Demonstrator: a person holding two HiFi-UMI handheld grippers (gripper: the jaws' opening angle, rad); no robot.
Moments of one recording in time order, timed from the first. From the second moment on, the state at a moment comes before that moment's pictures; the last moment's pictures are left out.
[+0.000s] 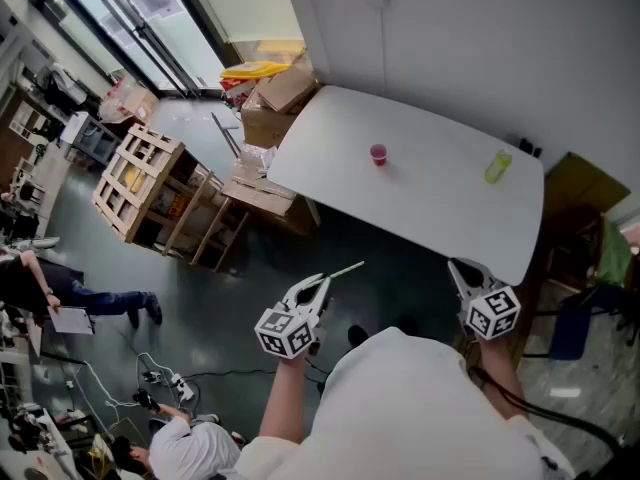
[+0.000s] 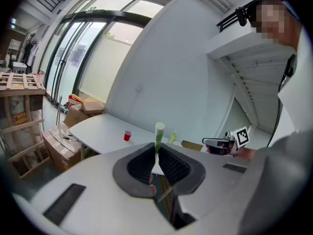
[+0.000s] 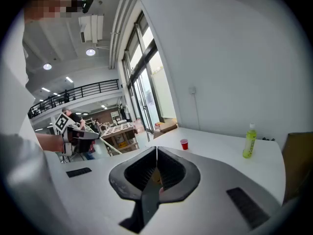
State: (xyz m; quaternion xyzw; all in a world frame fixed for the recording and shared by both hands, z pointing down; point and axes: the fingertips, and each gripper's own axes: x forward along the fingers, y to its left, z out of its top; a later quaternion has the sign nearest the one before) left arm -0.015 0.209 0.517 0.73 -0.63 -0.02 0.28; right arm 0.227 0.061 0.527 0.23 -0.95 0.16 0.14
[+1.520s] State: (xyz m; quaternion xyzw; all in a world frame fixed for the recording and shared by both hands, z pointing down) left arm 0.038 0.186 0.524 0.69 -0.67 -0.02 0.28; right arm 0.276 0.024 0.552 0.19 -0.95 0.19 0.16
